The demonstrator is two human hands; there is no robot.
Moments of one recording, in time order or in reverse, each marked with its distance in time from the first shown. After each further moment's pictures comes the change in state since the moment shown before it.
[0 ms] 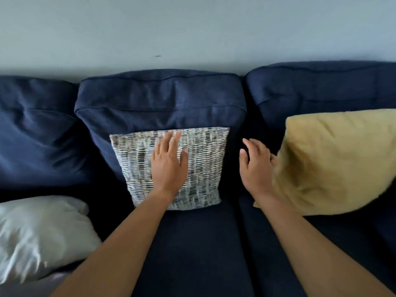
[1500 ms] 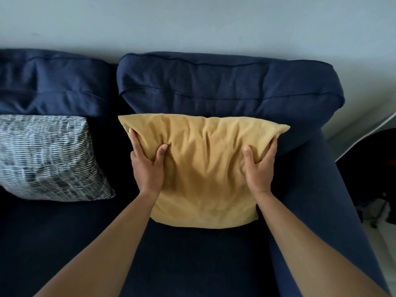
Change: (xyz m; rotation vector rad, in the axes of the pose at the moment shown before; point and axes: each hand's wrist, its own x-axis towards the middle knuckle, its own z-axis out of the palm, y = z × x) left_hand -0.037 0.321 0.260 -0.477 0.260 -0.482; right_hand 0.110 0.416 -0.135 0.597 -0.054 0.366
